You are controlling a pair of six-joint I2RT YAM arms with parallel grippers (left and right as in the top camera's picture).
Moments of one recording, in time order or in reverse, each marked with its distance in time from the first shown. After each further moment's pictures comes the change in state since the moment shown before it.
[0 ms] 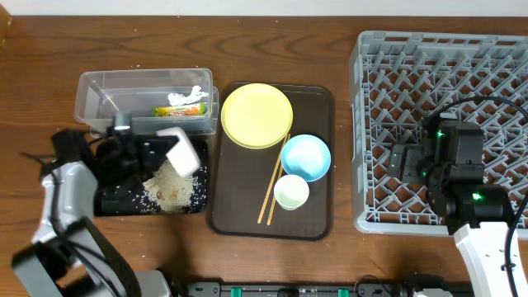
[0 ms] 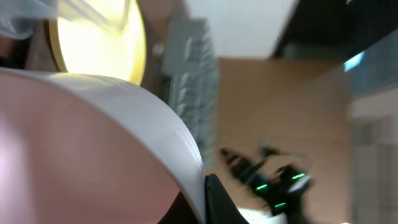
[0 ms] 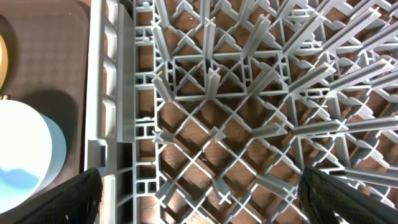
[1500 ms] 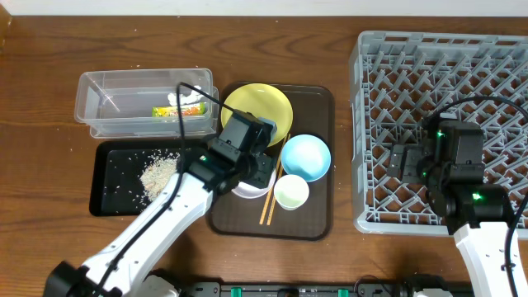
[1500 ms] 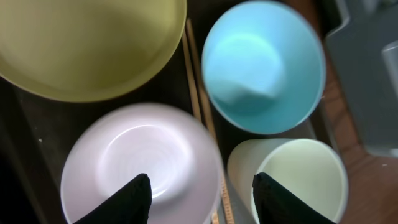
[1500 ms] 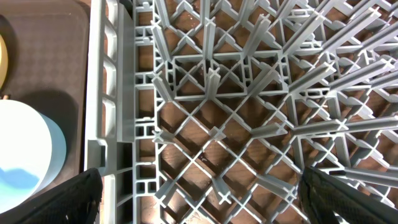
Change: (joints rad) left arm -1.046 -0.155 0.085 0.158 -1.227 -0.085; right arm 0.000 0.000 0.000 0.000 0.000 0.000
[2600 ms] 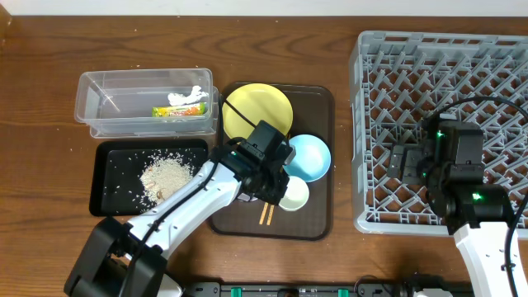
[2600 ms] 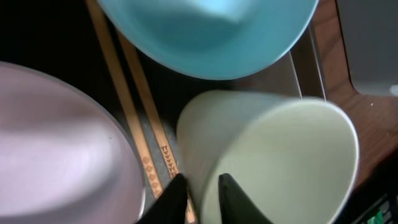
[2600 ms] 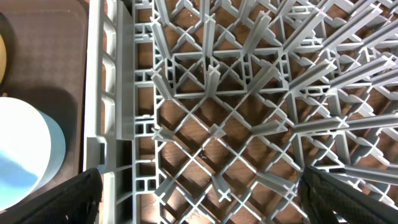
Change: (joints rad) left arm -0.084 0.198 0.000 -0.043 0.158 -0.016; right arm 0.000 0.000 0.000 -0.008 0.000 0.000
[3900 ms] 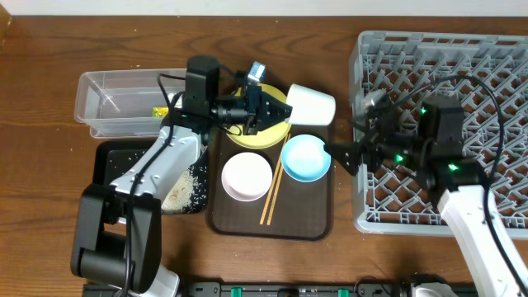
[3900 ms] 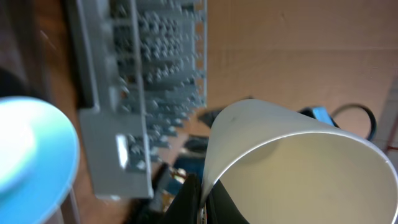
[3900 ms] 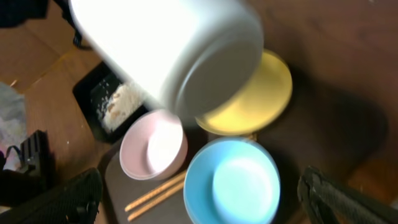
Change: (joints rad) left arm 0.385 0.144 0.093 0.821 0.937 -0.851; right arm 0.057 0.213 0.001 0.417 -0.956 -0.291
